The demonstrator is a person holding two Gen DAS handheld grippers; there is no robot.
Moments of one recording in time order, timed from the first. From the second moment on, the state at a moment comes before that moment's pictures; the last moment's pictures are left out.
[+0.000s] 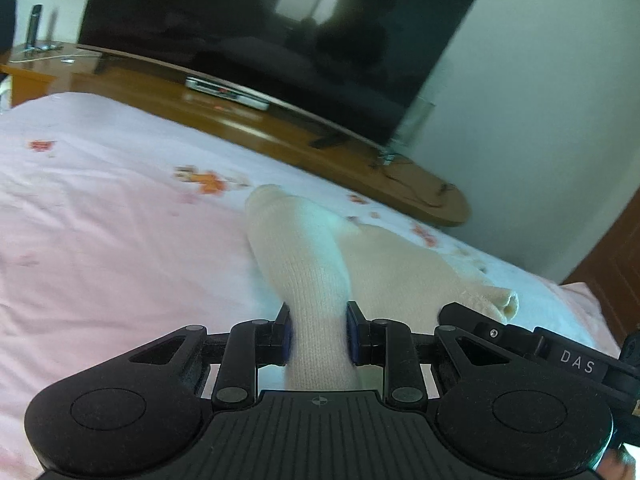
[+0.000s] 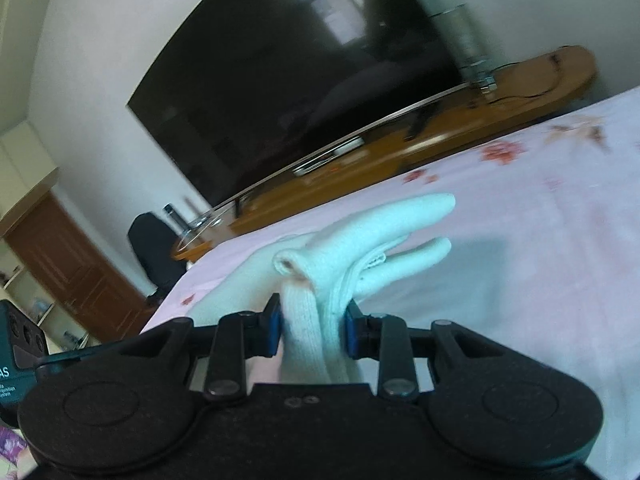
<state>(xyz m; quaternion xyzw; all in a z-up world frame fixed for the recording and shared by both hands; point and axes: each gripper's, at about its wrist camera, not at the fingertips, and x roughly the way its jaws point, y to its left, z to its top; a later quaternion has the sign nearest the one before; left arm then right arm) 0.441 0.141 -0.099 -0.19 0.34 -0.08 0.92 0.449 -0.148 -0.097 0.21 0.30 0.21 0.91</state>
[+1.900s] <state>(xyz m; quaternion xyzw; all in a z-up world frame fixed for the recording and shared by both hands) 0.340 0.132 -0.112 -0.05 0.41 -0.06 0.91 0.325 -0.062 -0.101 0.04 0.35 0.07 0.93</state>
